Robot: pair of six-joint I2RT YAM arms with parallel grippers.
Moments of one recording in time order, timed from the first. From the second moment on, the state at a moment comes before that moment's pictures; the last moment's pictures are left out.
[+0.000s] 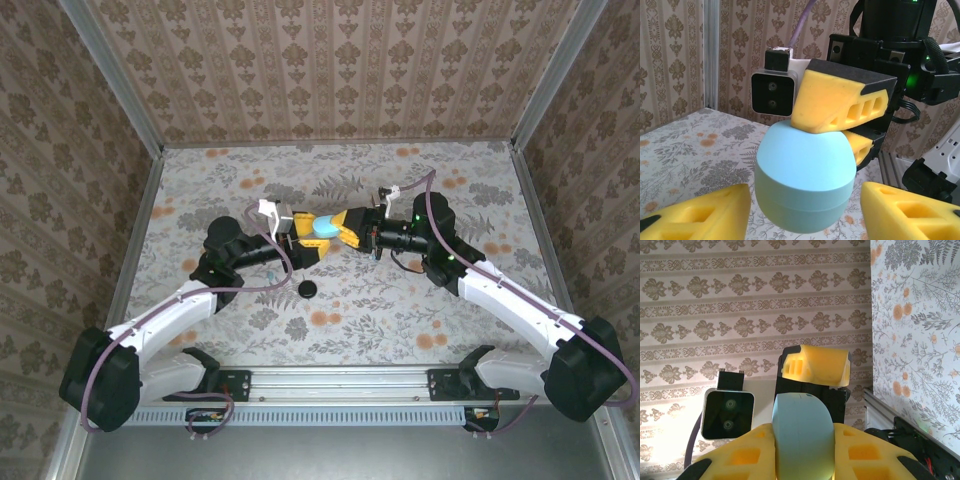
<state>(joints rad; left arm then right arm) -0.59 1.13 0.59 0.62 0.81 -0.25 0.55 1.18 0.84 0.23 -0.66 1.49</state>
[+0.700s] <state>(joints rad) -0.59 1.14 0.60 0.67 0.81 -0.28 0.55 1.17 0.83 0.23 -0.66 1.49</state>
